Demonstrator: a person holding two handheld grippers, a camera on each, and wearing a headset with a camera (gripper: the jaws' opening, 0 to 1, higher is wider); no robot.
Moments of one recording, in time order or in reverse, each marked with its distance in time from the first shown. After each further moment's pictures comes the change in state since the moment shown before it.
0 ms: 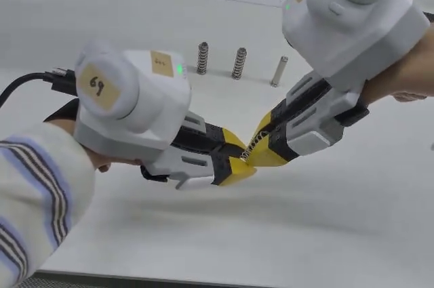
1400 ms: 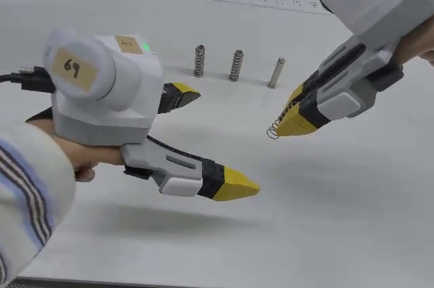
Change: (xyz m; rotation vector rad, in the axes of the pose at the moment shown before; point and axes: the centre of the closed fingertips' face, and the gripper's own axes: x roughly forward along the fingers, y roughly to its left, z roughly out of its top) left arm -0.019 0.042 0.001 -0.165 -0.041 0.193; right arm -0.039 -0.051 -0.012 0.087 0.046 -0.084
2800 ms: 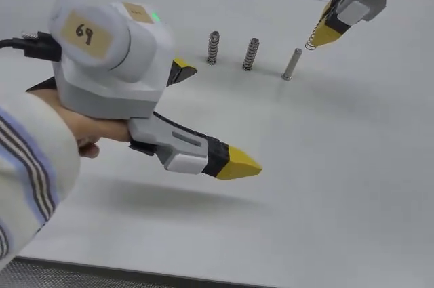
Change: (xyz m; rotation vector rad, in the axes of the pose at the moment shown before) left arm -0.005 0.026 0.000 -0.001 0.027 0.089; right arm -0.013 -0.143 0.008 -0.128 0.205 -0.241
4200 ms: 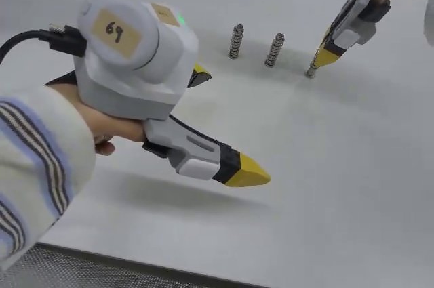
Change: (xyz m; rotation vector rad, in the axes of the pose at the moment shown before) left arm -0.003 -0.003 -0.018 -0.017 0.059 -0.012; right arm 0.064 -0.015 -0.001 0.004 0.080 0.066
